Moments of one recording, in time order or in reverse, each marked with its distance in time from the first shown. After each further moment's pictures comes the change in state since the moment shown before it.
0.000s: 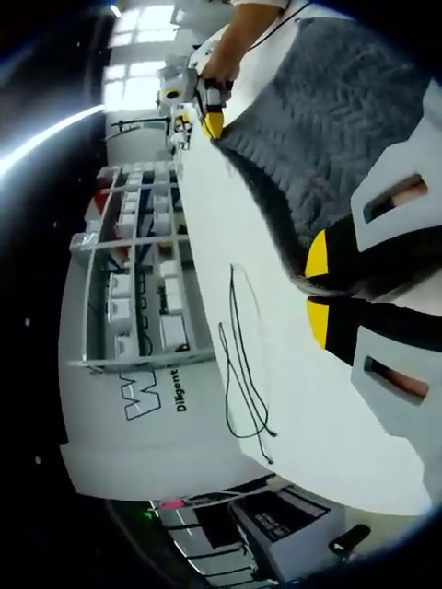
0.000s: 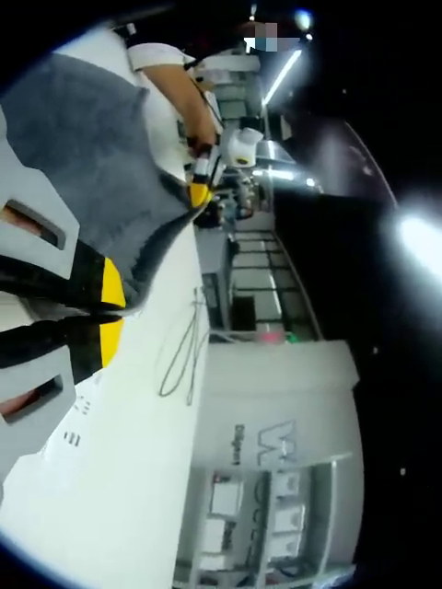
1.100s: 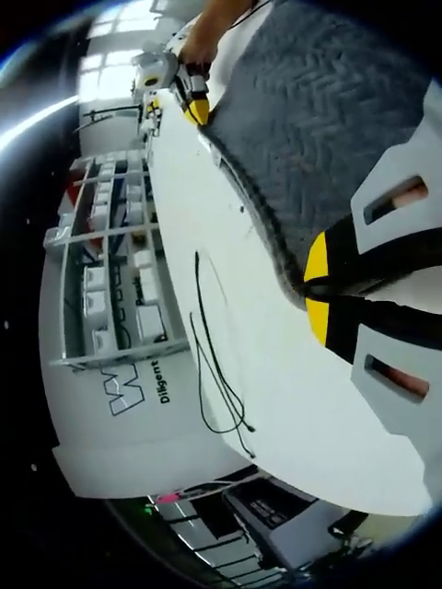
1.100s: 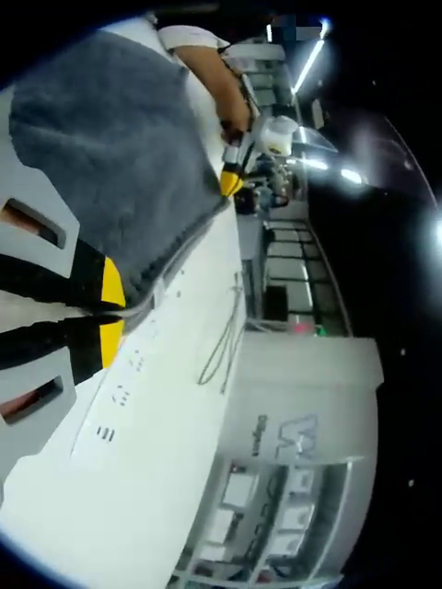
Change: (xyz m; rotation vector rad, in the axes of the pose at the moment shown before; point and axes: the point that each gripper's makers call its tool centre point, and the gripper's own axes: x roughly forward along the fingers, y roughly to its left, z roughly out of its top) left arm 0.017 0.002 -0.037 0.037 0.102 0.060; right arm 0.009 -0.017 -0.052 -0.054 0.152 -0.070
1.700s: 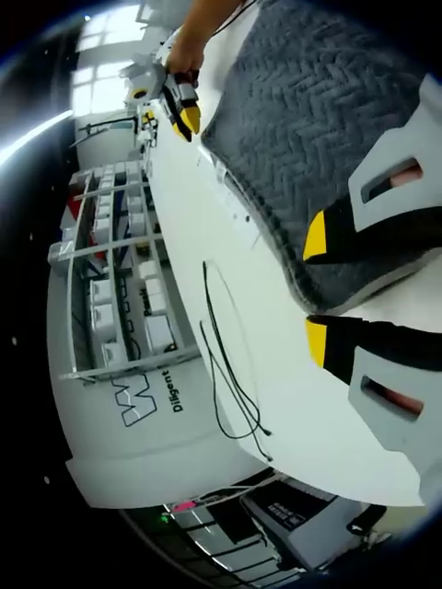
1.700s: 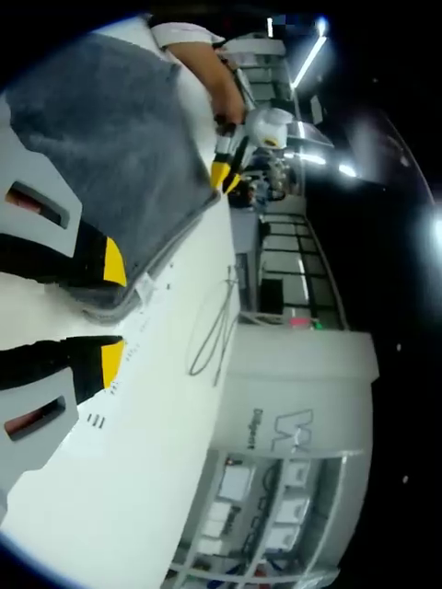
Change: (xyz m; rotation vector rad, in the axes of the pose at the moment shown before) left arm -0.004 -0.001 0.011 0.080 -0.024 -0.026; right arm -0.010 0.003 0.025 0.010 -0.040 -0.014
